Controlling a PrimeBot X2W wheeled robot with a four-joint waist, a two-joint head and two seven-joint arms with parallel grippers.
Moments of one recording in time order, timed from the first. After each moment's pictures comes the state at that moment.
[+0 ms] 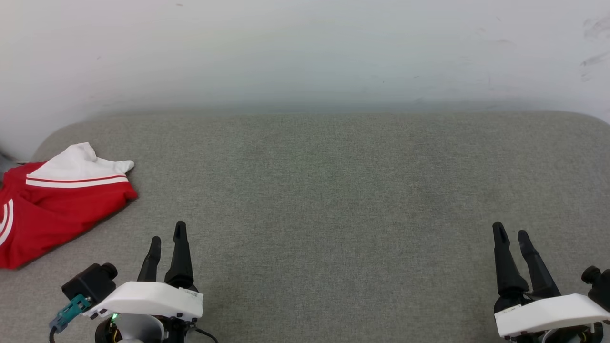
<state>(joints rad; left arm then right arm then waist) -0.04 0.05 0.01 0.12 -0.72 0.04 -0.10 0.03 -0.05 -0.06 0.06 0.63 0.13 -0.10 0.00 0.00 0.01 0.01</state>
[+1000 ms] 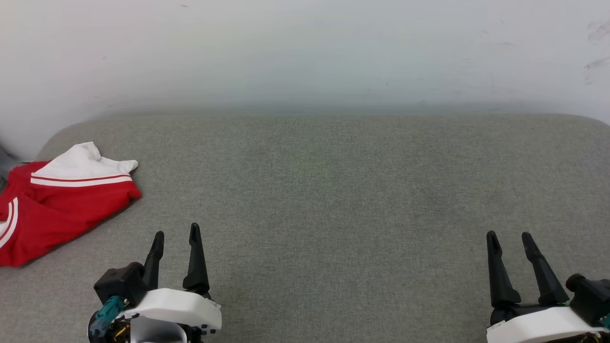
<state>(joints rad) -0.02 0.05 -0.04 0.11 -0.36 0.06 -0.18 0.07 -0.05 -0.06 0.03 0.30 0.13 -0.18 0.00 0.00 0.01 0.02</state>
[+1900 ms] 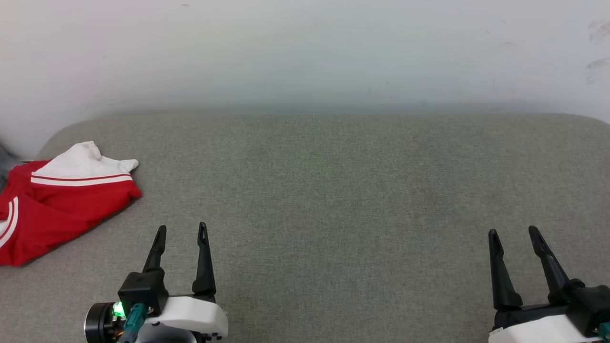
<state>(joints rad) -0.01 0.05 -0.07 0.08 -0.13 0.09 -0.24 0.10 -0.05 -0.06 -0.04 0.10 0.13 -0.24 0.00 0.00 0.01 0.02</state>
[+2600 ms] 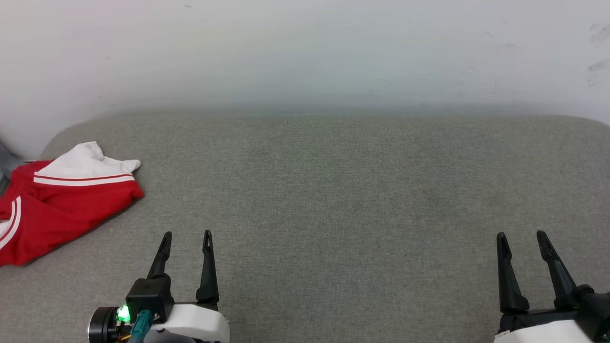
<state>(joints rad) 0.01 0.05 -0.07 0.11 -0.09 0.07 -0.26 0.11 -0.05 -0.08 -0.03 0.13 0.13 -0.26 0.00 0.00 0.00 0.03</state>
